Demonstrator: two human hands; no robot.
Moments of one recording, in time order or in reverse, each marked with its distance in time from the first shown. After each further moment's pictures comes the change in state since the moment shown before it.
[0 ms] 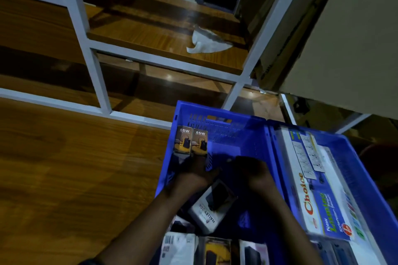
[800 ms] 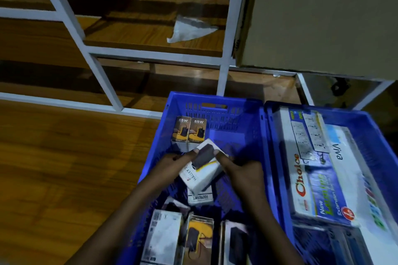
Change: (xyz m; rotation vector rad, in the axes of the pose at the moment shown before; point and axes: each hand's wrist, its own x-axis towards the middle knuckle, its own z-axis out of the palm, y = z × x) left_hand -0.081 0.026 -0.024 -0.412 0.046 -0.215; right_hand -0.040 0.033 0.015 0.584 0.141 0.110
